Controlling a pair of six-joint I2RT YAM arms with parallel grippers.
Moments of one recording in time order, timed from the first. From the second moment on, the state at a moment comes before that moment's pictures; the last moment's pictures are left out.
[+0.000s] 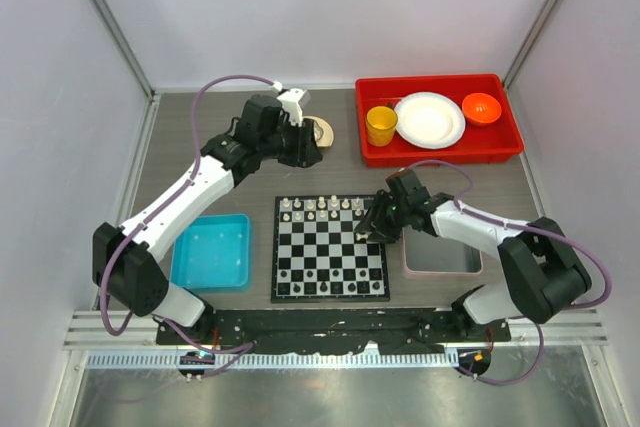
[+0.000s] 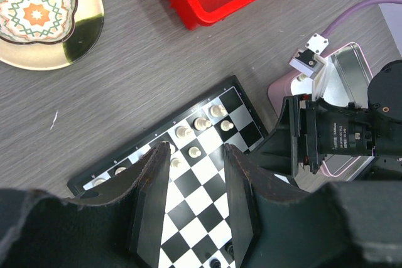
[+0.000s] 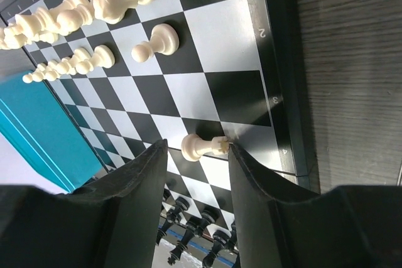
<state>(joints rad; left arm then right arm) -0.56 1.48 1.35 -0.44 0.22 -0.29 0.53 1.41 0.67 -0.26 -0.25 0.99</state>
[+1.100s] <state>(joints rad) -0.56 1.48 1.35 -0.44 0.22 -0.29 0.53 1.44 0.67 -0.22 -0.24 0.99</state>
